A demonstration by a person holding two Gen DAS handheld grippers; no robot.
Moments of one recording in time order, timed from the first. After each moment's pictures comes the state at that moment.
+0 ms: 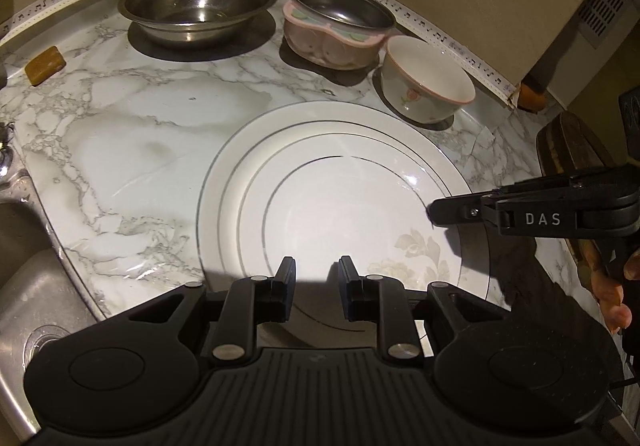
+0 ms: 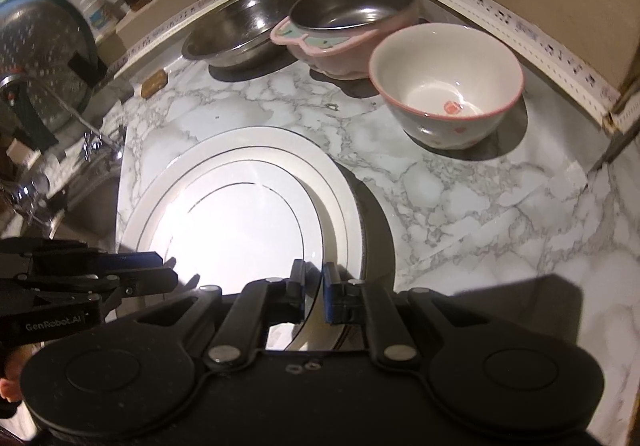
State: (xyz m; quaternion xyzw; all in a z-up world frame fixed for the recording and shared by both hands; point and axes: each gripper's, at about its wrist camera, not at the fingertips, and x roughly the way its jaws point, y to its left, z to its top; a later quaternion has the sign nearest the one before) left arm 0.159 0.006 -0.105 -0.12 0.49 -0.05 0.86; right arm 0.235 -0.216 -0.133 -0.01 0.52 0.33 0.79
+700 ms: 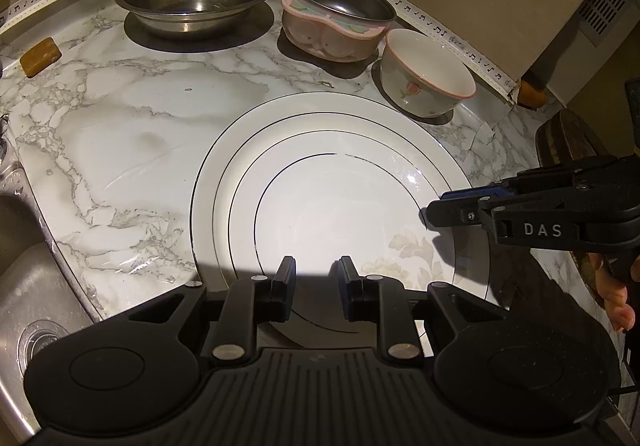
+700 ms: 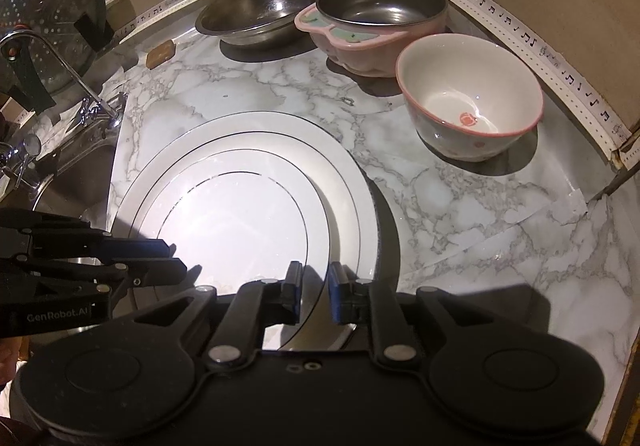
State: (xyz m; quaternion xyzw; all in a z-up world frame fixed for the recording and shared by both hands) left arm 0.161 0.006 -0.108 -0.12 0.50 -0.05 0.86; right arm 0.228 -0.199 -0.128 -0.07 0.52 0.34 0.78
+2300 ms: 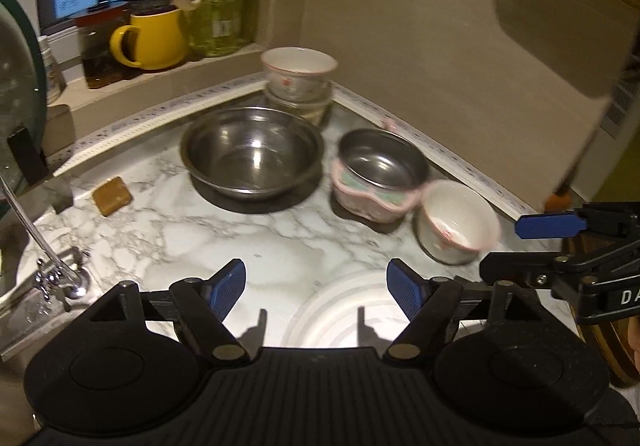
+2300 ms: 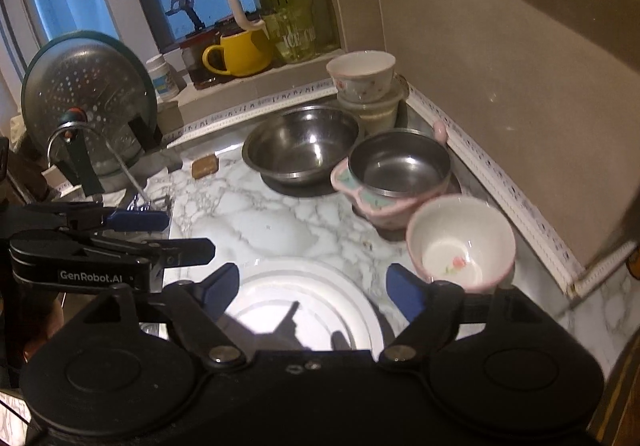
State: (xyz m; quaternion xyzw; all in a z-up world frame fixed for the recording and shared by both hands) left arm 0.190 0.037 -0.016 -0.09 0.38 0.04 0.92; right arm 0.235 -0.199 -0.038 -0.03 0.39 0.38 0.84
